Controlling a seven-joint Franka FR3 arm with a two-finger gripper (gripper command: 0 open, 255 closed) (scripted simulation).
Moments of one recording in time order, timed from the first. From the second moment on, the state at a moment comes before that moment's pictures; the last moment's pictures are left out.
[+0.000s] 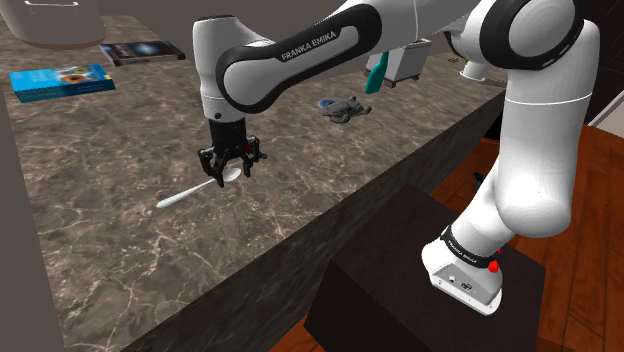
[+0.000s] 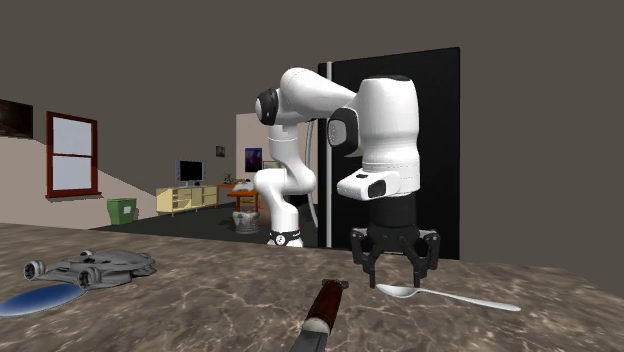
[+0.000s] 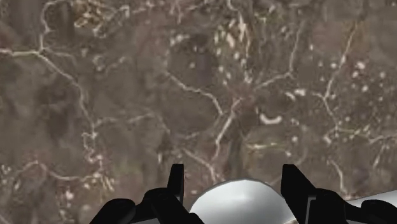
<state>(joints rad) 0.24 0.46 0.38 -1.71 -0.04 2.04 0.71</state>
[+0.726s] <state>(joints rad) 0.24 0.44 0.38 -1.69 -0.03 2.01 0.71</state>
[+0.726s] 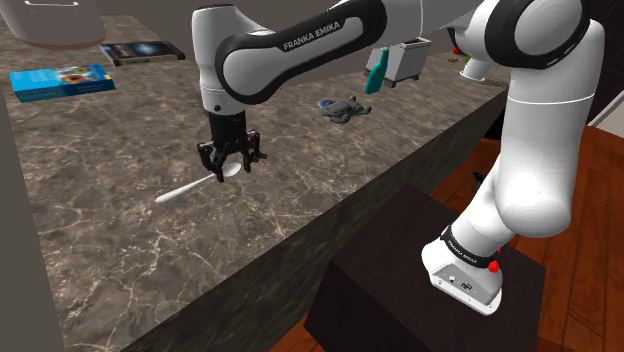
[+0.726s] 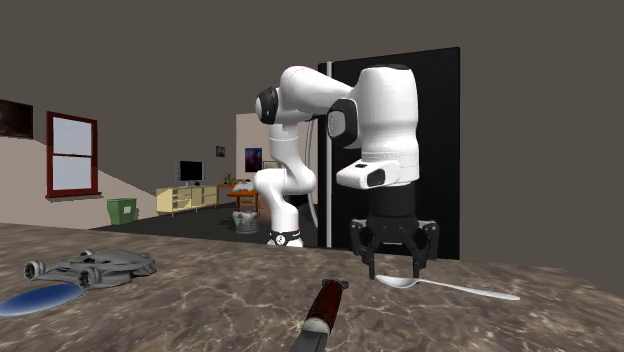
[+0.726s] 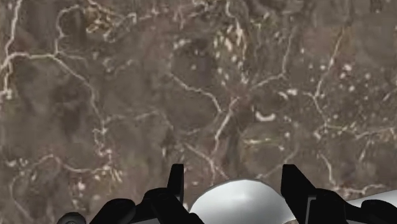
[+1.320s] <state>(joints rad) 0.23 0.40 0.39 -1.63 -0.02 1.91 0.71</state>
